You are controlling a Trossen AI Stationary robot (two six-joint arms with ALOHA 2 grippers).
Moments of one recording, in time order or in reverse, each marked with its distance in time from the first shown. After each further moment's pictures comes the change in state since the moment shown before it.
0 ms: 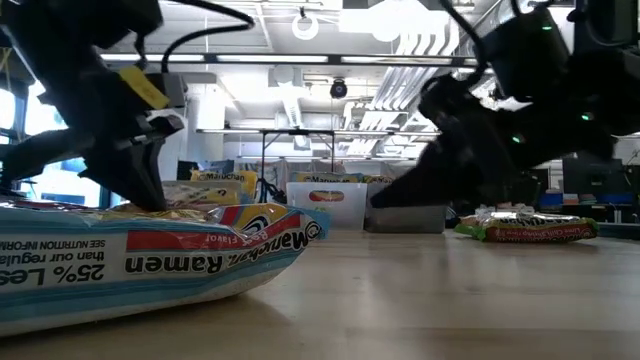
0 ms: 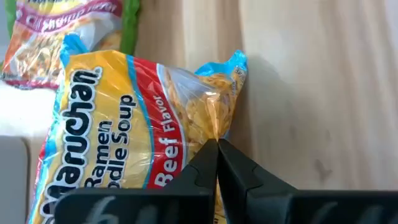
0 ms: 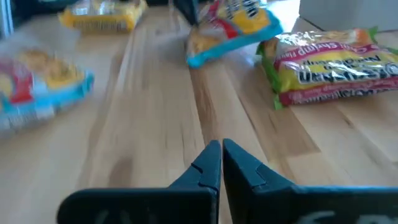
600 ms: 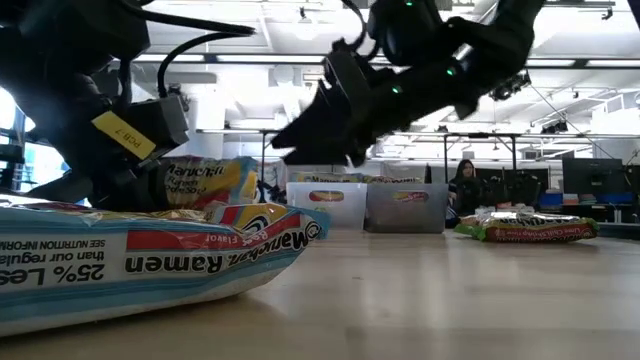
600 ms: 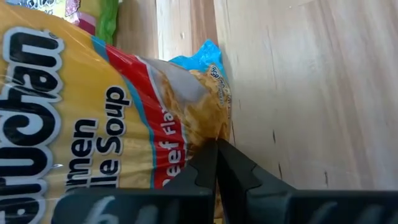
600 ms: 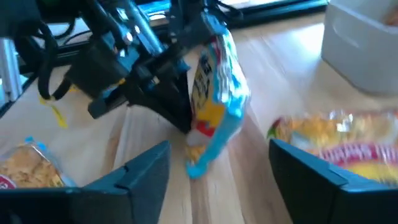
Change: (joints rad) left arm -0.090 0.209 0.003 0.165 -0.119 -0.015; right arm -0.209 0.000 0.421 -0.414 -0.283 -0.019
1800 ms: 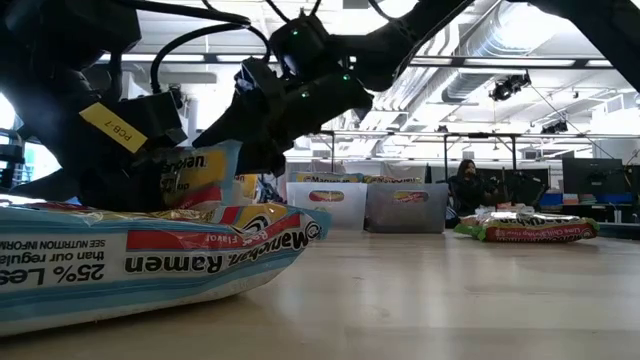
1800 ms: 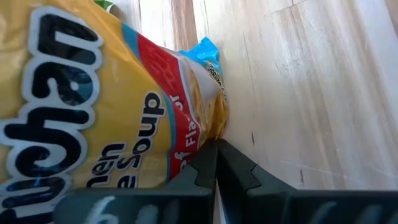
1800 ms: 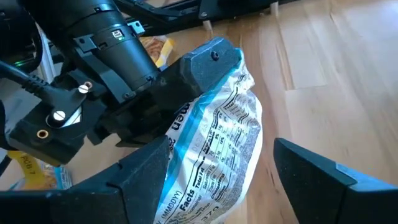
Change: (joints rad) left arm -0.019 -0.001 -0.002 0.036 0.002 0.034; right arm -0.134 0.297 0.600 -0.486 -0.415 -0.030
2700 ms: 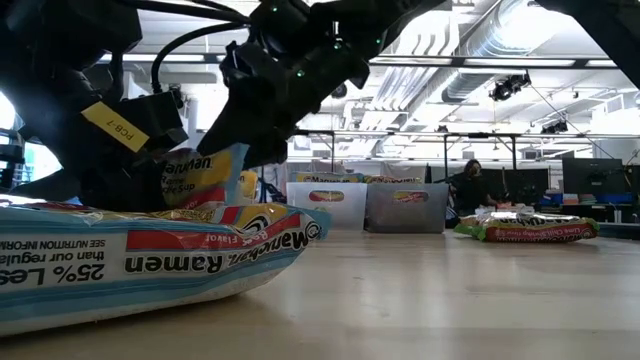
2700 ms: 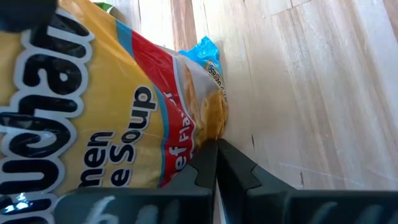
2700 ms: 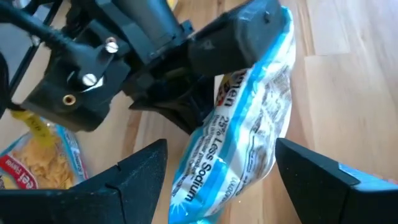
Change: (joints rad) left arm 0.000 0.000 0.001 0.004 -0.001 0.008; right arm 0.054 0.007 0.160 -0.357 0.070 -0.083
